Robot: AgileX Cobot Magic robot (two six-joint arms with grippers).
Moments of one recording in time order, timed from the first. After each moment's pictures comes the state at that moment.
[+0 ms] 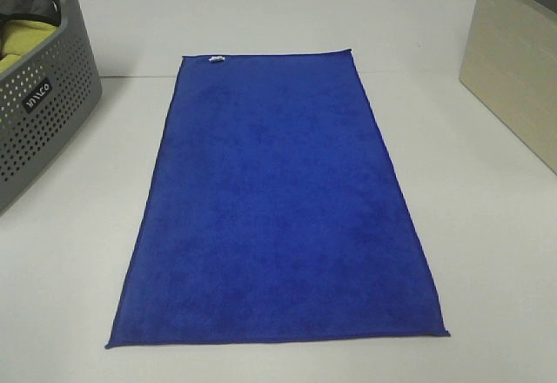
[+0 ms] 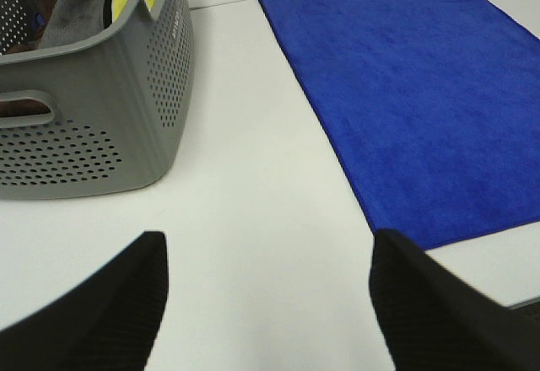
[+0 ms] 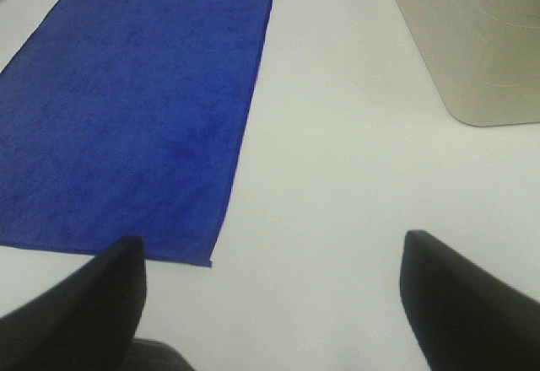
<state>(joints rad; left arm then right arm) -0.03 0.00 -0.51 -0.18 1.06 0.21 -0.01 -0.01 -0.50 0.16 1.07 -0.15</state>
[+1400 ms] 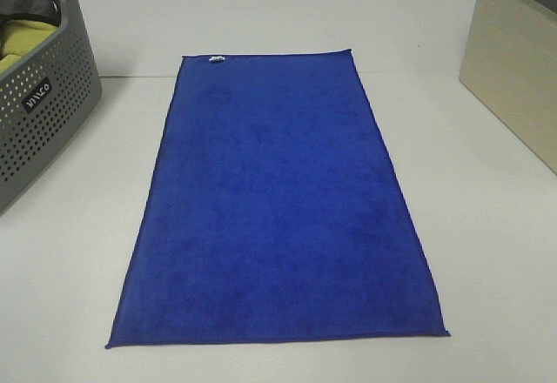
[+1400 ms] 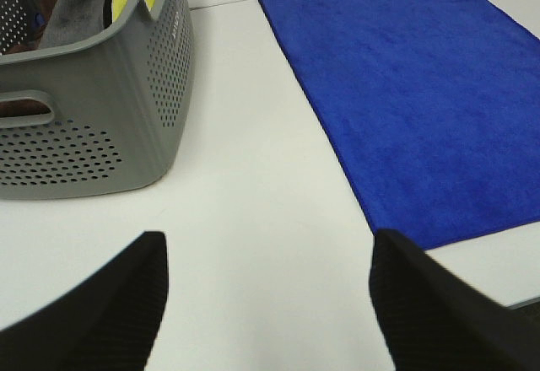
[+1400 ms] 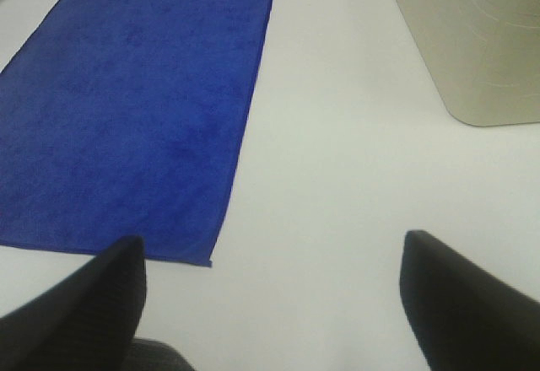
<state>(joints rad) -0.03 0.00 -0.51 -0.18 1.06 0.21 -0.01 -0.01 -0.50 0.16 1.07 -0.15</state>
